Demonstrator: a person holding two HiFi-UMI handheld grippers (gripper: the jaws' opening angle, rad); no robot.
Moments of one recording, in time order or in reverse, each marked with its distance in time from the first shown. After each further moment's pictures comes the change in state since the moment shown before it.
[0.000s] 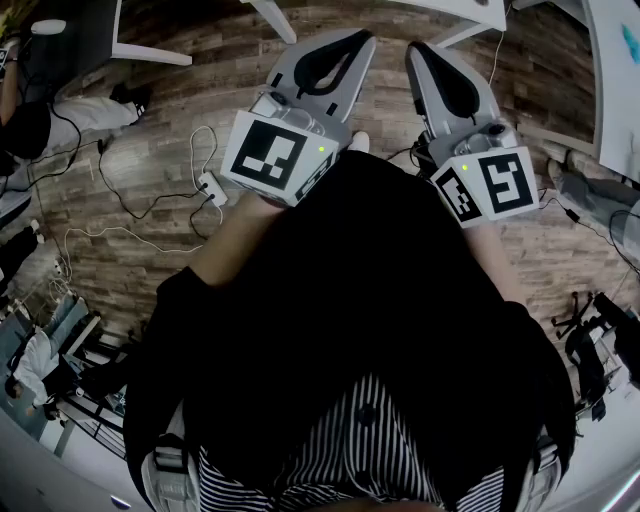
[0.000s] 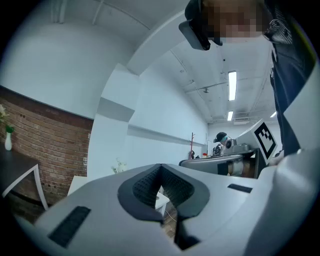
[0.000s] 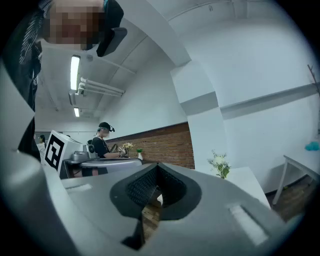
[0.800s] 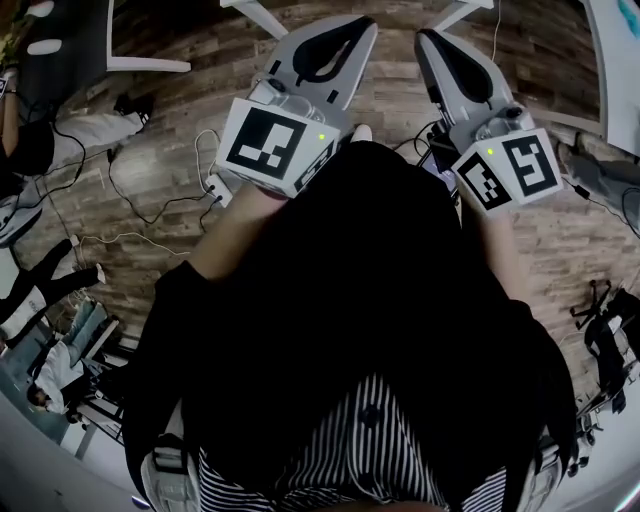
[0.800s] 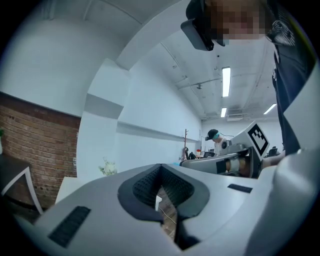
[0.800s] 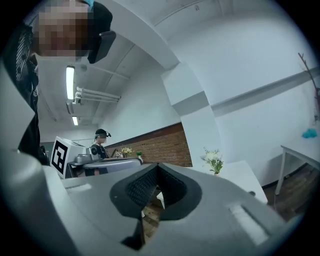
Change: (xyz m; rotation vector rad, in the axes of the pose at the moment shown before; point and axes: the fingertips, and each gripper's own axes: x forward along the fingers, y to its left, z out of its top) left arm 0.043 -0.048 -0.007 0.042 0.040 -0.061; right arm -0.048 -0.052 -0.004 0.090 -0.011 0.014
